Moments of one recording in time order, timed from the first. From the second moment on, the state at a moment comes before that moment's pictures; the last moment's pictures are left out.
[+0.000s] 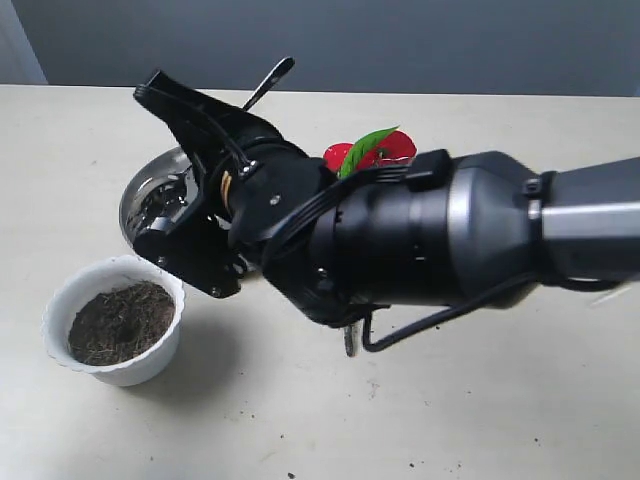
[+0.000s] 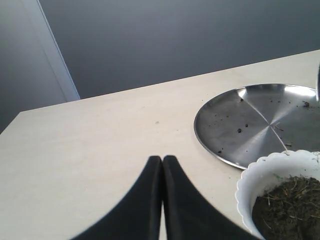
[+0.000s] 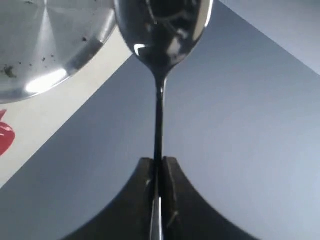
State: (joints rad) left arm -0.05 0.03 0.00 0.07 0.21 0.11; right arm 1.23 1.81 -1.16 -1.72 0.64 -0.17
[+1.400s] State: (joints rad) left arm -0.05 0.03 0.00 0.07 0.21 0.11; right arm 1.38 2.01 -1.25 -1.74 0.63 -0.48
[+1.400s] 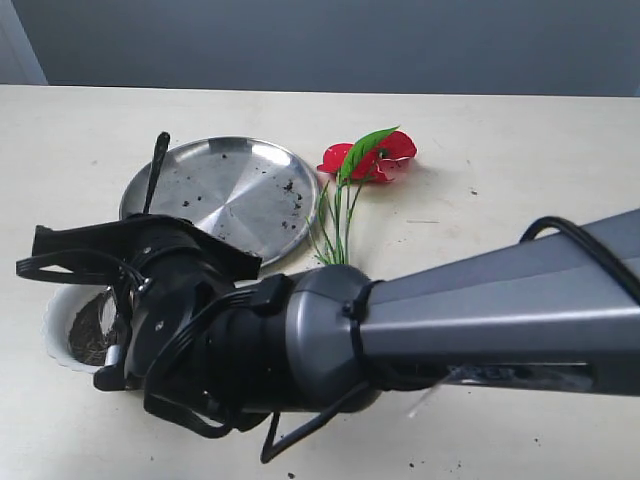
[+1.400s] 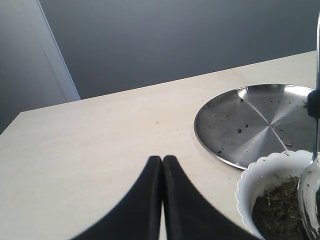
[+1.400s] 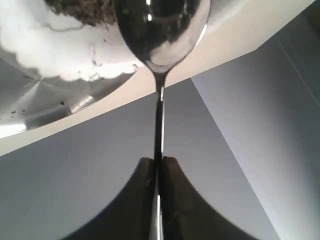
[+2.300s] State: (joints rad) left arm -0.05 0.03 0.00 0.07 0.21 0.11; right arm 1.40 2.03 -1.35 -1.74 0.72 -0.49
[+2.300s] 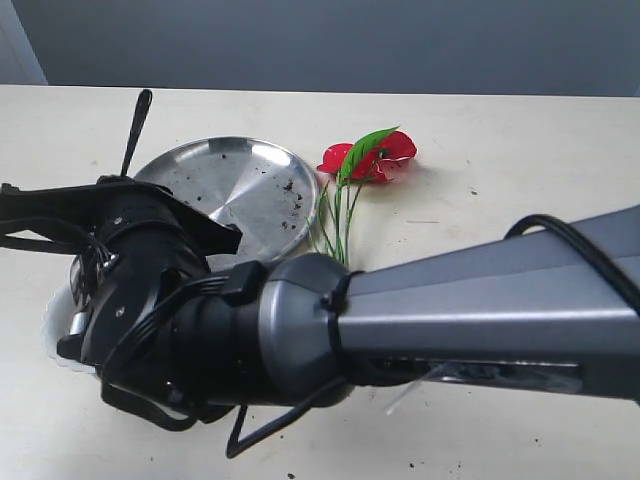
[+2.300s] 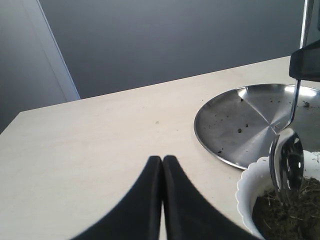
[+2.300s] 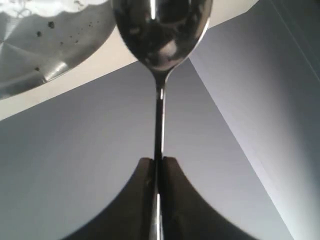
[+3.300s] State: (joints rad) left arm -0.05 0.03 0.00 0.07 0.21 0.11; right arm 1.38 2.06 -1.35 -1.74 0.77 -0.49
